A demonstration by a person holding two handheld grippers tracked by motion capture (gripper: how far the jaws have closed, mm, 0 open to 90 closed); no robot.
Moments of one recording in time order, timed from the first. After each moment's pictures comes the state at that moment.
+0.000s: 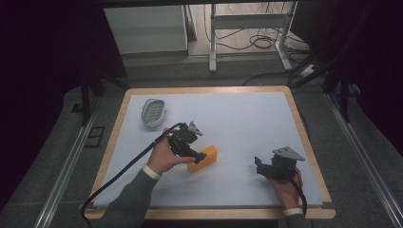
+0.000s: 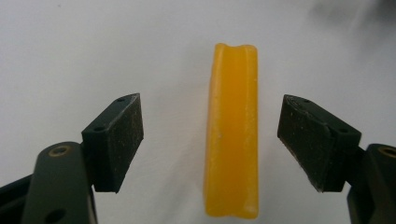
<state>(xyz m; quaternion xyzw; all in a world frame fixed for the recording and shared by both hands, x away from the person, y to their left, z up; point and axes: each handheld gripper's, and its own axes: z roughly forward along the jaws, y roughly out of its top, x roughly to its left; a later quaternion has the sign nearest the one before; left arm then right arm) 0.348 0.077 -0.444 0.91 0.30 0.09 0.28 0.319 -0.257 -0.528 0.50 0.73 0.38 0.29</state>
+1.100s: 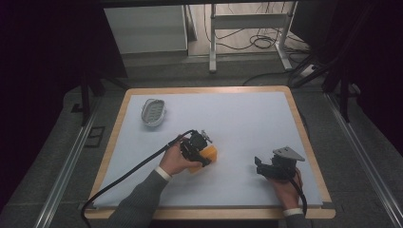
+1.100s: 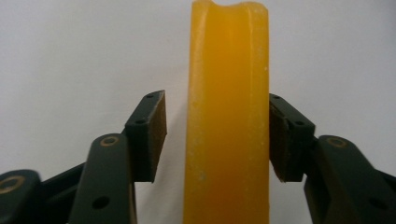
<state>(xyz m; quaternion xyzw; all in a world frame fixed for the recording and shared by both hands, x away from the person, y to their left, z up) 0.362 0.049 -0.486 0.92 0.30 0.04 0.23 0.319 -0.257 -0.528 0.49 0.73 0.38 0.29</state>
